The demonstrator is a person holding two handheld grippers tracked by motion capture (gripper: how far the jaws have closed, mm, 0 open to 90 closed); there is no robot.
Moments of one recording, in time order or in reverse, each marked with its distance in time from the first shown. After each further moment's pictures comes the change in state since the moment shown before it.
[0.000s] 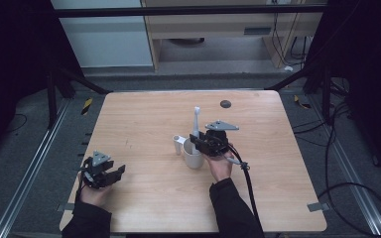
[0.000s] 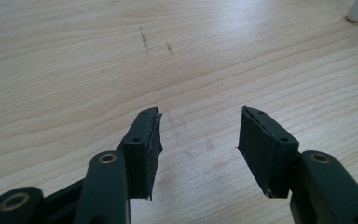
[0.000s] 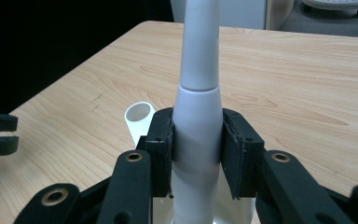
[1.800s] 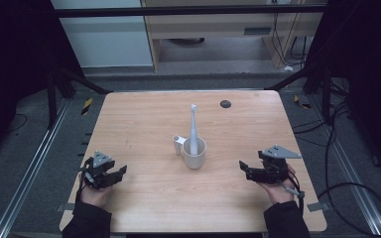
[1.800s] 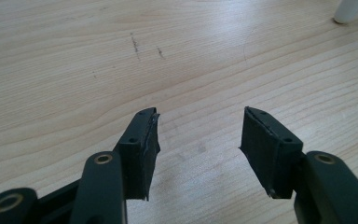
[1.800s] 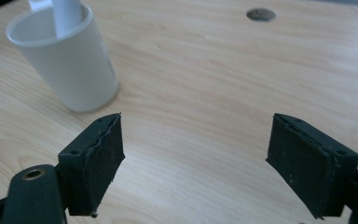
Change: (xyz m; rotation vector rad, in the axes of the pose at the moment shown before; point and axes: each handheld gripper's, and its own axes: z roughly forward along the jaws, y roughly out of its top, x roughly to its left) left arm -0.002 -0.001 0.000 -0.018 -0.024 0.026; right arm -0.077 -0.065 -0.138 0.081 -0.180 -0.064
